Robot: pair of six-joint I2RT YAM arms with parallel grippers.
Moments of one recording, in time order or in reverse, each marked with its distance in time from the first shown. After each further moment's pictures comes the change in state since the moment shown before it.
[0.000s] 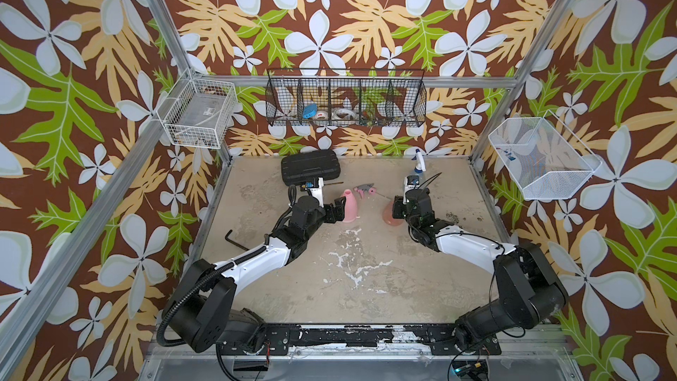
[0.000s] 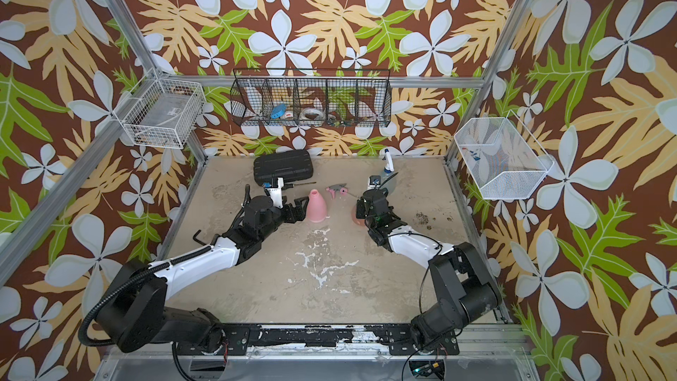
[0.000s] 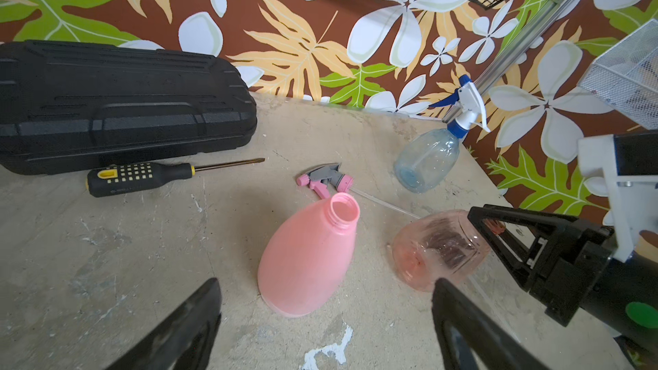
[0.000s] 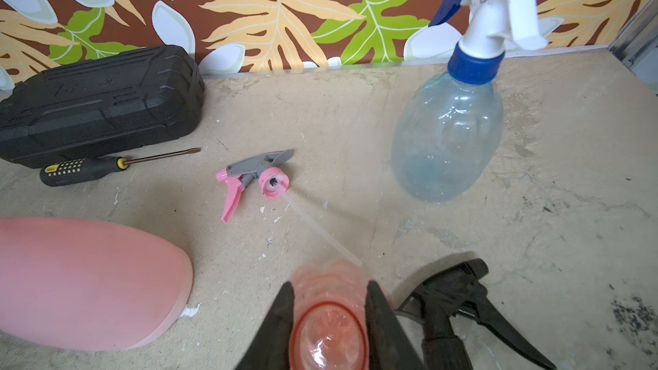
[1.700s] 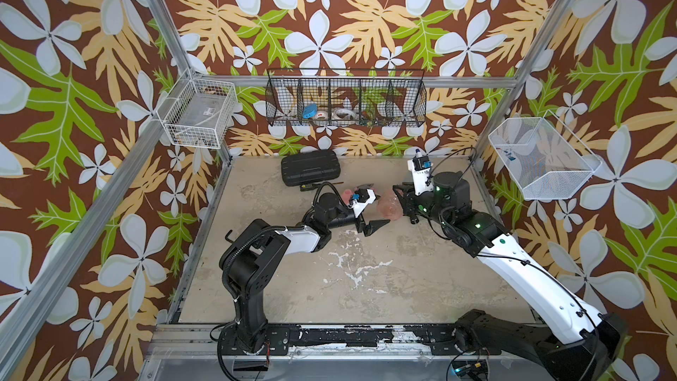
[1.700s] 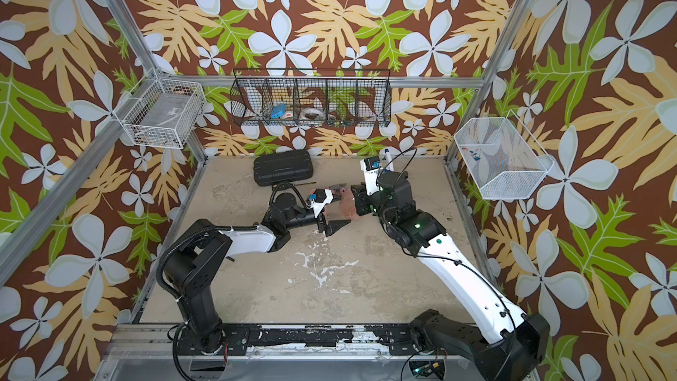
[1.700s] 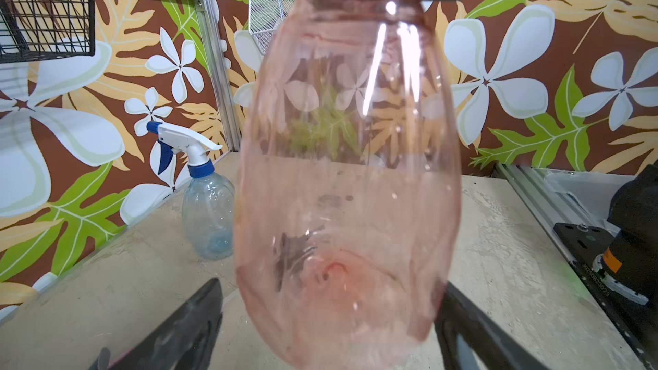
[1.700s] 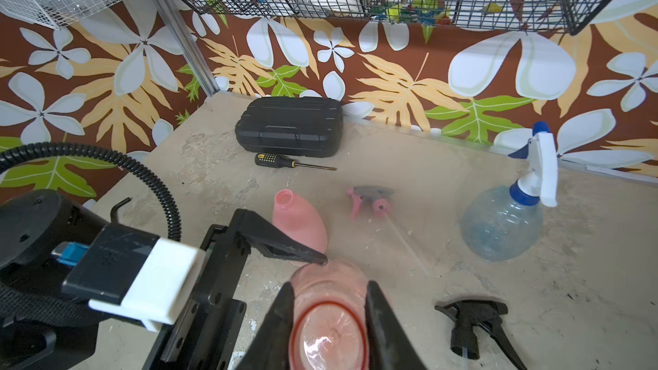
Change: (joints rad) left arm -0.074 0.466 0.201 0.575 0.779 0.477; right arm 0.088 -0.370 0.312 -0.574 -0.279 -0.130
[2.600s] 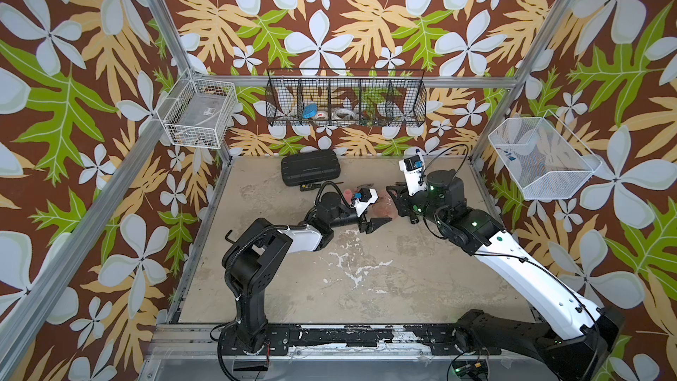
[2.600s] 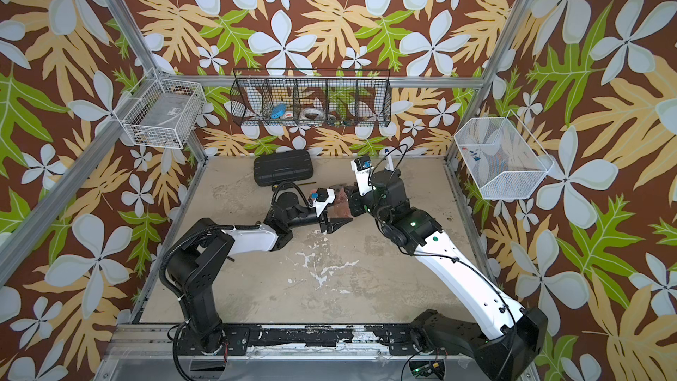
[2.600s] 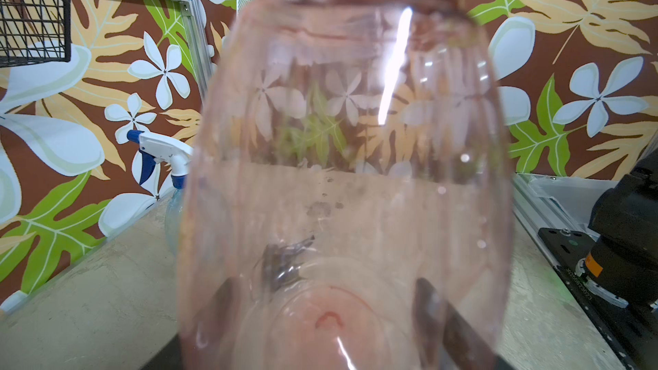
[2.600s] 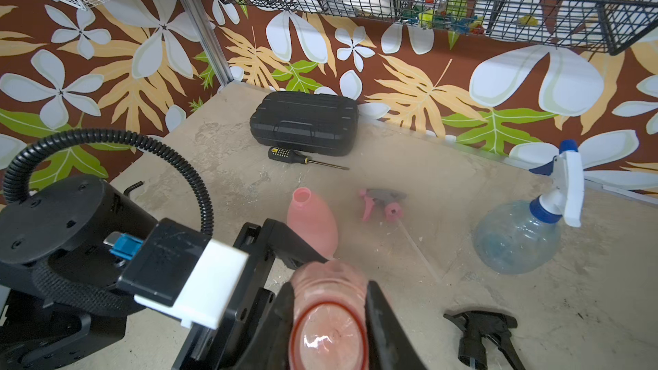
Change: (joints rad) left arm -0.012 0.016 0.019 0.011 0.028 -0.015; right arm 0.056 0.031 0.058 -0.038 0.011 -0.036
